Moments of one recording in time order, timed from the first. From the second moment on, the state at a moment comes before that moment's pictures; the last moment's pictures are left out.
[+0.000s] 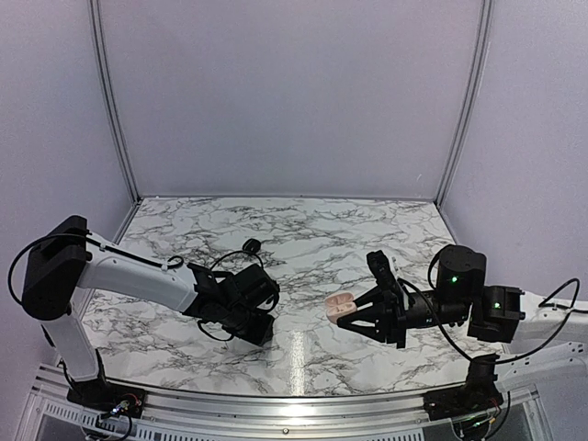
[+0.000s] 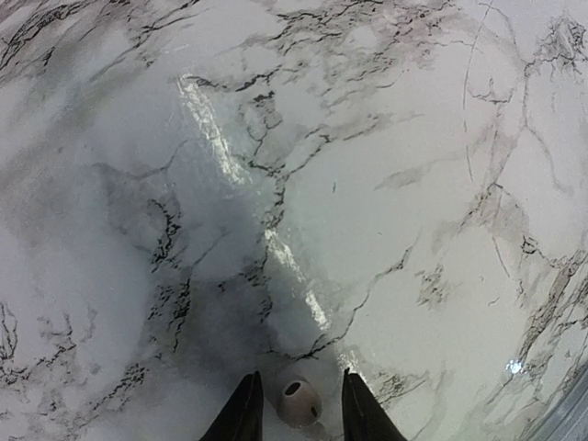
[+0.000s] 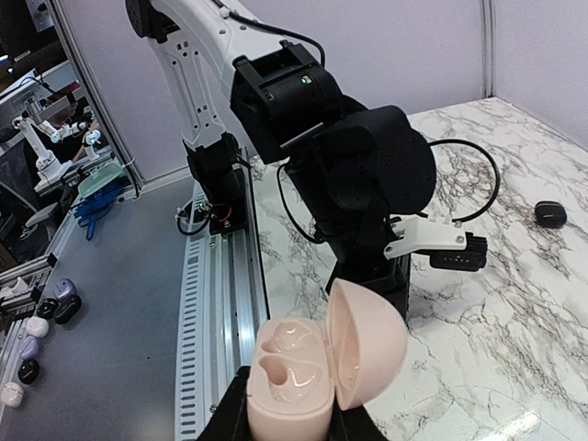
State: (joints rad) left arm -1.09 1.79 1.02 -0.35 -0.04 -0.60; right arm 1.06 0.83 0.54 0.05 -0.42 0.16
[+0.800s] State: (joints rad) left arm -1.12 1.78 1.05 -0.42 -0.15 -0.52; right arm 1.06 0.84 0.54 0.06 -0.41 0.16
